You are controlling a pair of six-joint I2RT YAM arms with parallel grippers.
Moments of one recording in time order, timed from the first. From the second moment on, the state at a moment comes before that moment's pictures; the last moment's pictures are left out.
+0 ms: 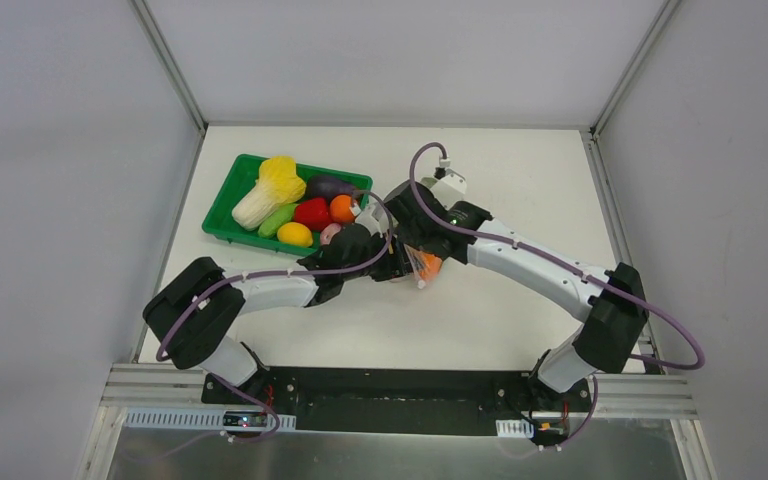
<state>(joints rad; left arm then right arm) -0.81 1.52 0.66 0.42 0.13 -0.95 0.95 1.57 1.40 -0.77 0.54 1.23</state>
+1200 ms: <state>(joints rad) -0.81 1.56 0.64 0.58 0.08 -0.98 0.97 1.53 1.27 -0.66 0.52 1.31</state>
